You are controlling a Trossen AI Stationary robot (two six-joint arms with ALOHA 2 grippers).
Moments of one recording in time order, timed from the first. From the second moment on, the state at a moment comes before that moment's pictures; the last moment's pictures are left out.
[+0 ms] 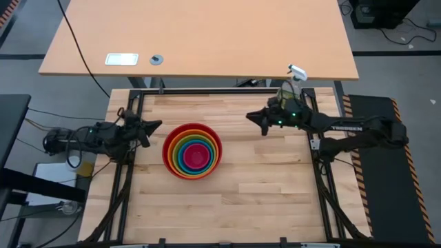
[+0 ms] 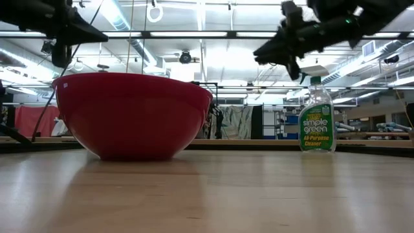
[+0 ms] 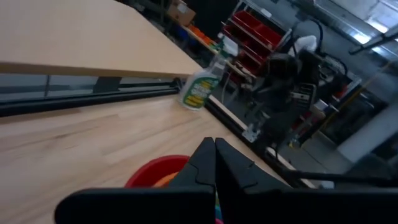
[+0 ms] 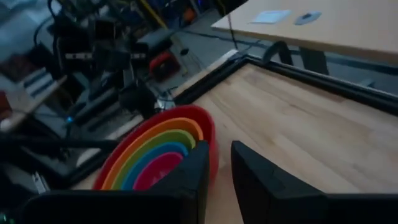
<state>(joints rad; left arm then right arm) -0.12 0.20 0.41 -0.31 -0.59 -0.66 -0.34 1.09 0.59 0.28 -0.11 0.50</state>
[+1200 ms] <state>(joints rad) -0.04 0.13 0.14 -0.10 -0.55 -0.82 -0.61 0.88 0.01 0.78 -0.29 0.87</state>
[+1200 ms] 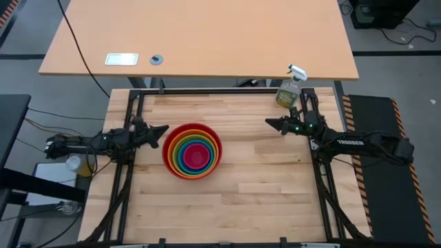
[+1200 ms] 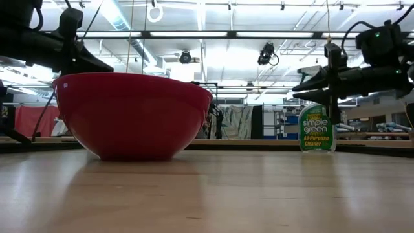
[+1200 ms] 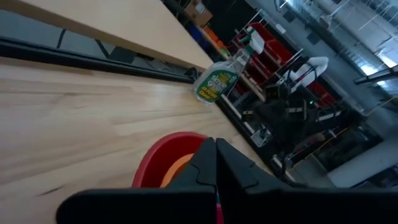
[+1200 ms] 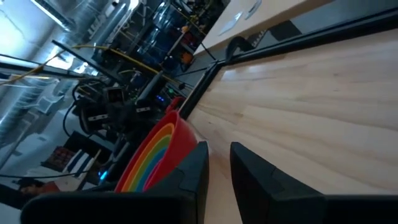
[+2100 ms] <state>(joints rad) -0.04 0.16 0.07 -0.12 -0.65 -0.43 -0.65 0.88 0.01 0.75 -0.20 -0.06</state>
